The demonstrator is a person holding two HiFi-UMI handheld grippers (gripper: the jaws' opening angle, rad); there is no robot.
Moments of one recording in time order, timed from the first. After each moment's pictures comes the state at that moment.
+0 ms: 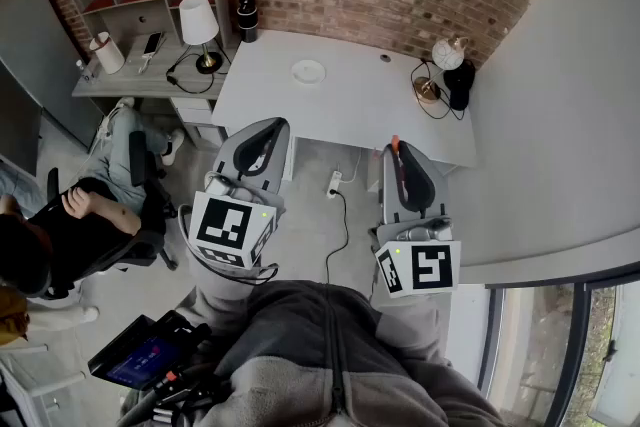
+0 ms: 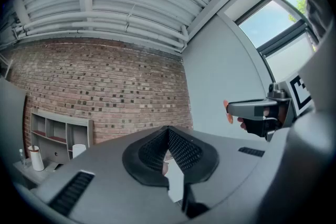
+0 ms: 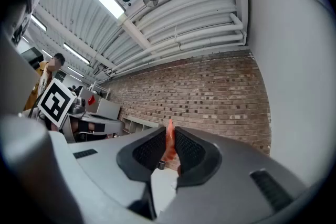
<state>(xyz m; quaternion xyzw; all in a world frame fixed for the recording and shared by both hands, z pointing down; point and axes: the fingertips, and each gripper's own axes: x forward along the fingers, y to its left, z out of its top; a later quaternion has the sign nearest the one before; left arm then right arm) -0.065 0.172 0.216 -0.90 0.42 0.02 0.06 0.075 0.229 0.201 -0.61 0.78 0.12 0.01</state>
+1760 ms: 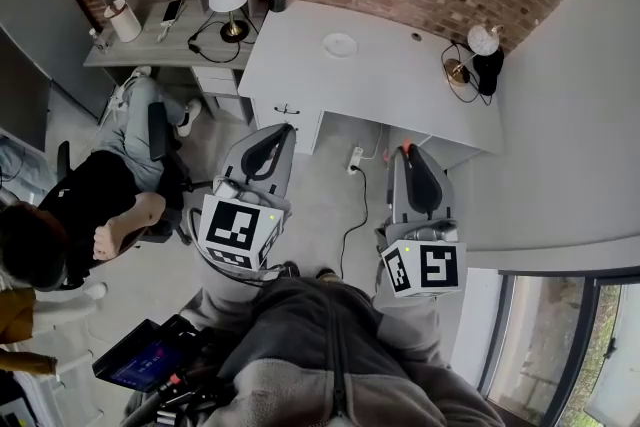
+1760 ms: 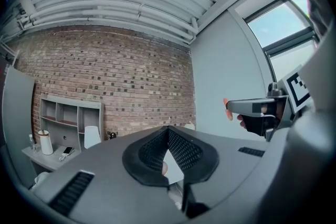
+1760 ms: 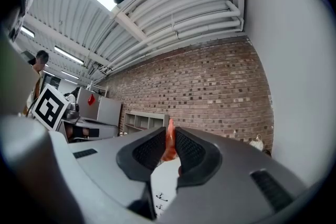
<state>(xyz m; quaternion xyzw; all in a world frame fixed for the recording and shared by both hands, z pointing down) -0.159 0.169 0.282 -0.90 0.43 -0.01 0.01 -0.007 0.220 0.257 -0.62 0.78 0.05 0.00</state>
